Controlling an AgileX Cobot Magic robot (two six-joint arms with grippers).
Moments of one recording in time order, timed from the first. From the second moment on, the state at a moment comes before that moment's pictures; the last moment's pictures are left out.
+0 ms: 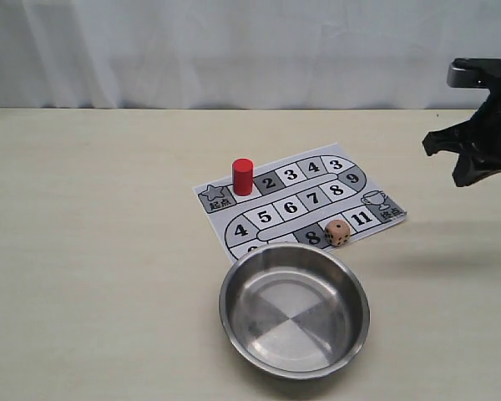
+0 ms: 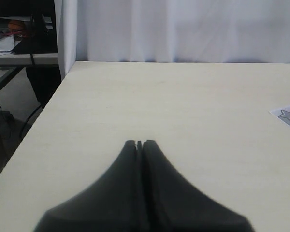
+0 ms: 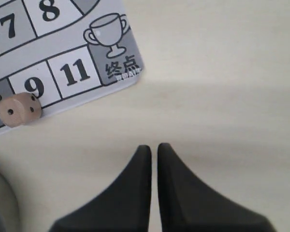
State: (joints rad) left arm 0.05 0.01 0.00 -0.03 0.32 0.06; right arm -0.04 1.76 -1.33 0.07 0.95 -0.12
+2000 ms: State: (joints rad) left arm 0.05 0.01 0.00 -0.03 0.32 0.06; right arm -0.04 0.00 -0.96 0.10 0.97 -0.12
